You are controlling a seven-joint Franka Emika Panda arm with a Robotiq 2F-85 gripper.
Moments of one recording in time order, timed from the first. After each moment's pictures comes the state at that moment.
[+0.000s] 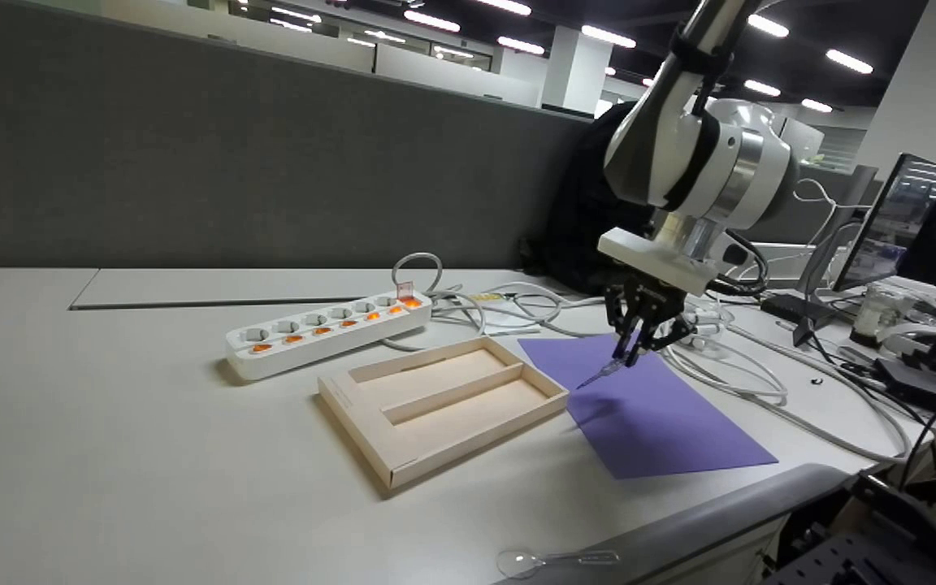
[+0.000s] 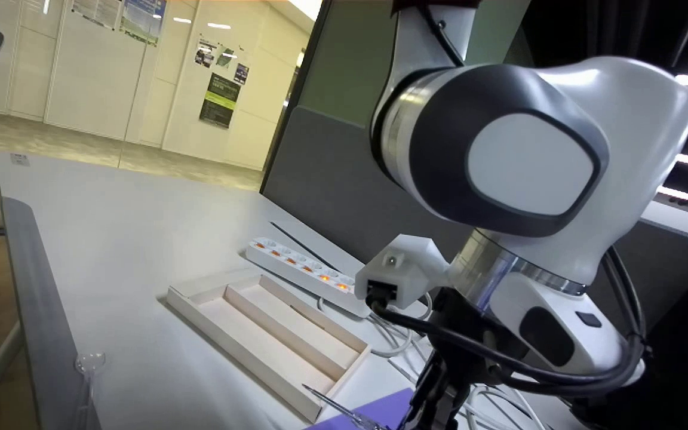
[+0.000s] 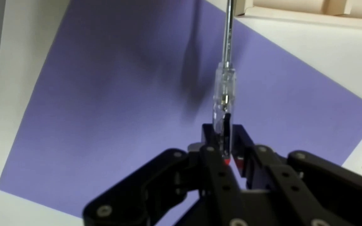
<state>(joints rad) -0.16 0.31 -0.16 -2.48 0.44 2.81 0.53</state>
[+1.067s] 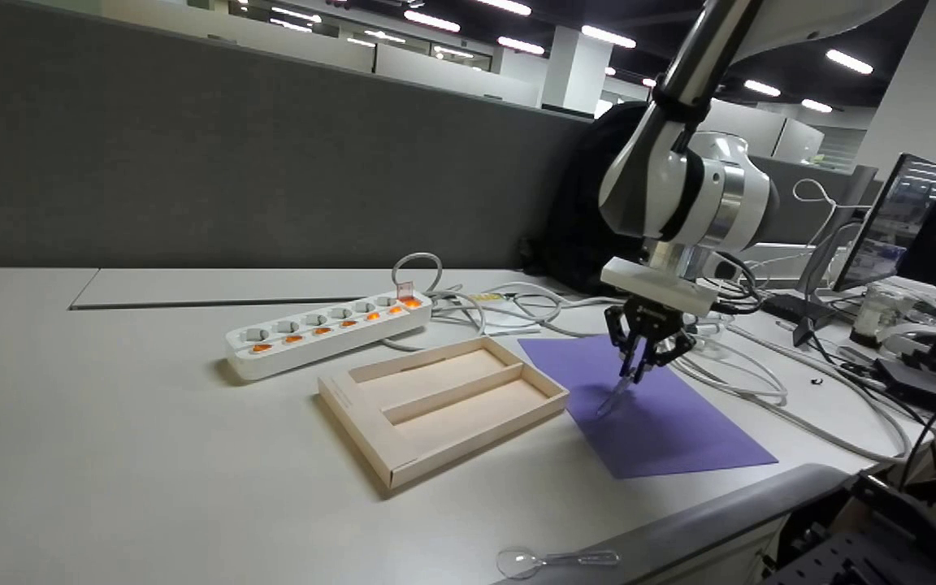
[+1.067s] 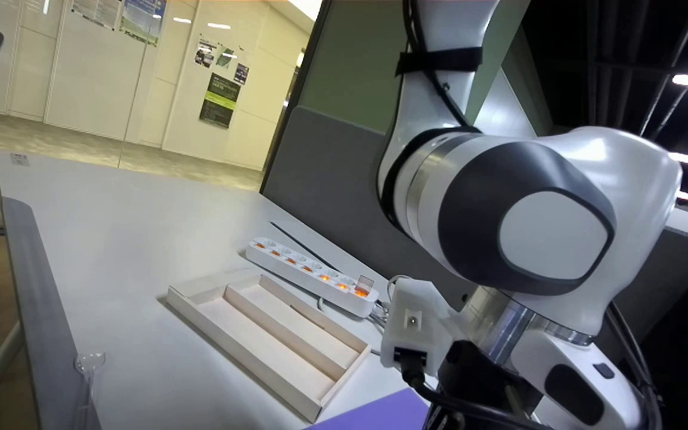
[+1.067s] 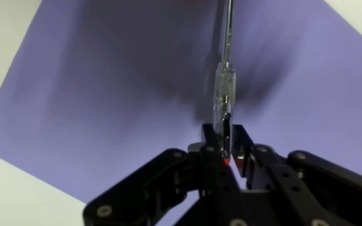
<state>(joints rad) -0.15 0.45 -0.21 -2.38 0.33 2.81 0.48</state>
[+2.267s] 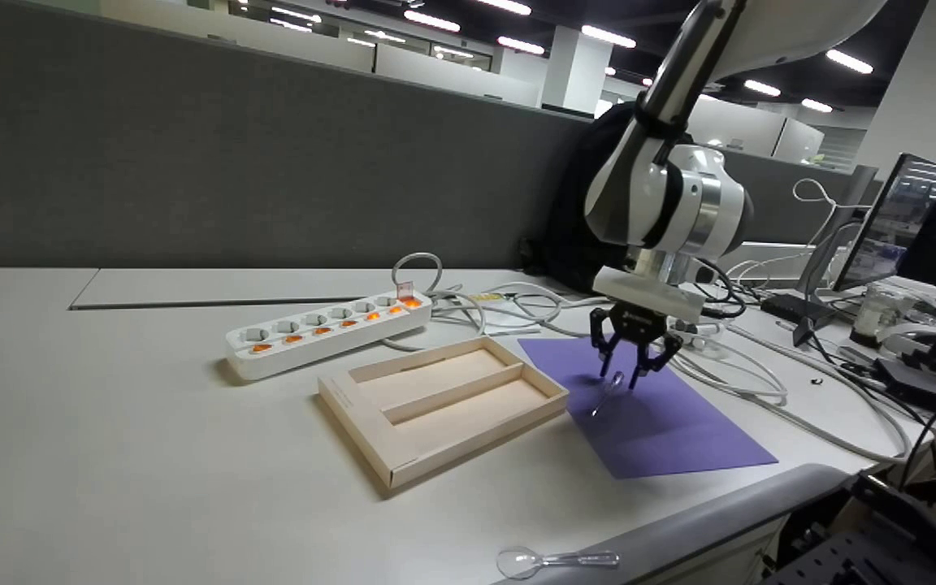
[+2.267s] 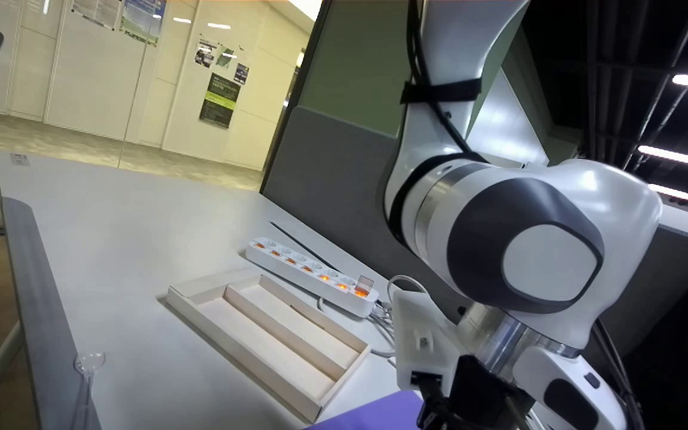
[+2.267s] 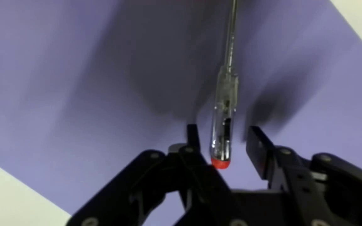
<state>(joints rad) -0.17 0.53 -0.18 -2.29 0.32 2.78 0.38</state>
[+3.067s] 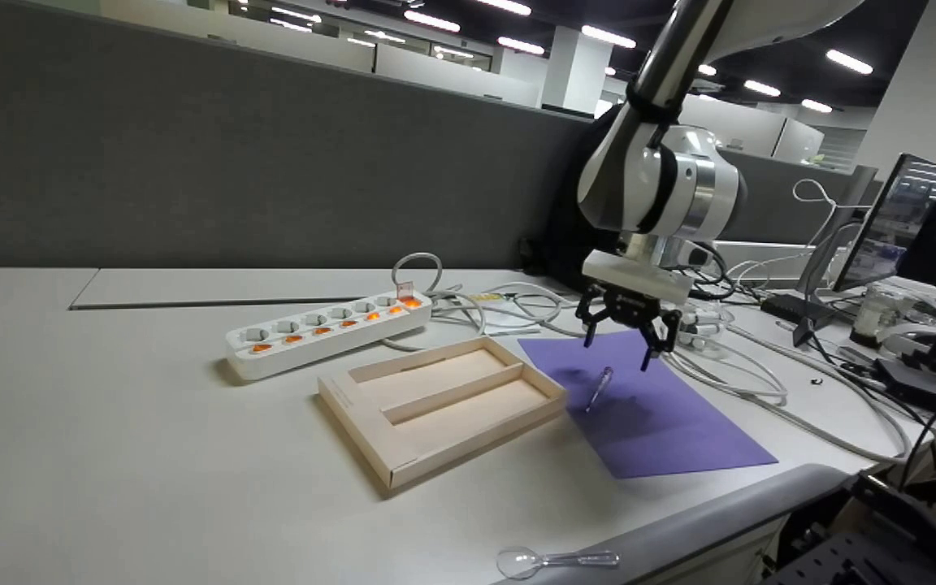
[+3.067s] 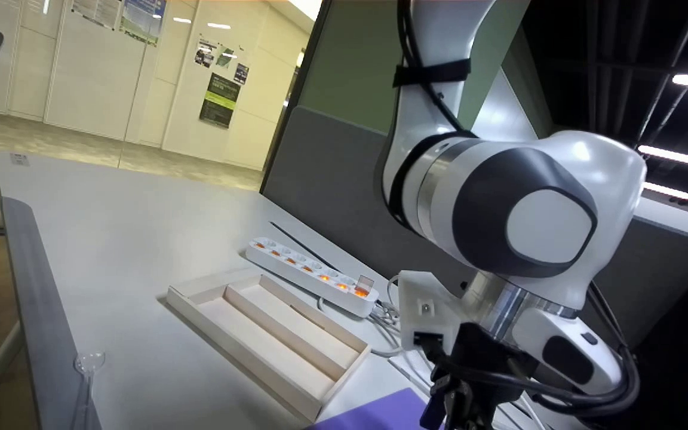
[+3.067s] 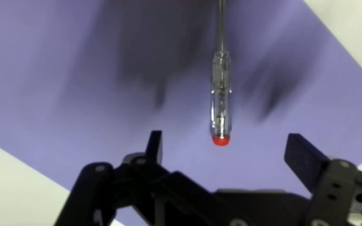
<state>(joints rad) -0.06 0.49 -0.26 -2.29 0.29 2.77 0.48</state>
